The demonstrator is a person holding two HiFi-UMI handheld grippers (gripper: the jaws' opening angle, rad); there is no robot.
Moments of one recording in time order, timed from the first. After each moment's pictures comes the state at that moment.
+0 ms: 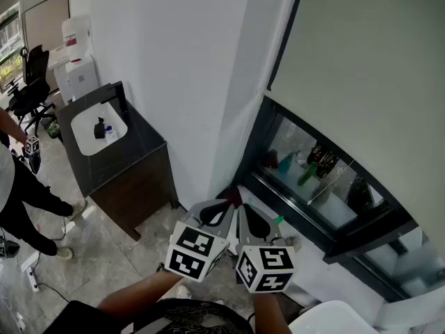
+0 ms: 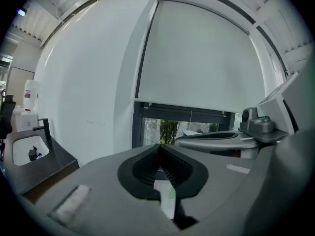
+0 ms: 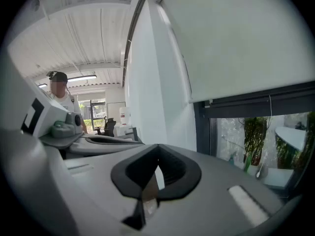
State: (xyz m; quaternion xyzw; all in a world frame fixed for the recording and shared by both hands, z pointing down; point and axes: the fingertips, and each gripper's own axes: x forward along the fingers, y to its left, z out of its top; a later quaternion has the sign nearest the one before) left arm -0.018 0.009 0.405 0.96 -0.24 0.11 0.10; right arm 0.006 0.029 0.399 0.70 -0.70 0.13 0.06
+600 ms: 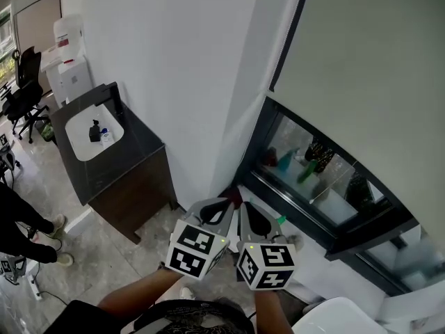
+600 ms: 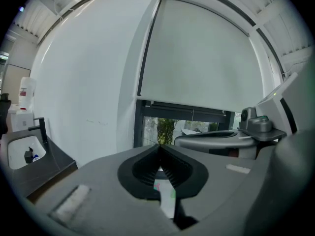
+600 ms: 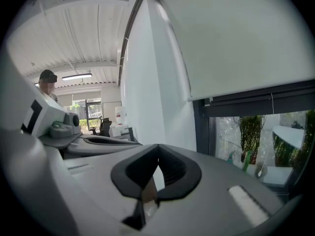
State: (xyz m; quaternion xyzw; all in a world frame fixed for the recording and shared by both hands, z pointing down) left arm -0.026 -0.022 0.409 0.96 -0.23 0.11 0.10; right arm 0.001 -0.001 0.403 0.72 -0.68 0.13 0.06
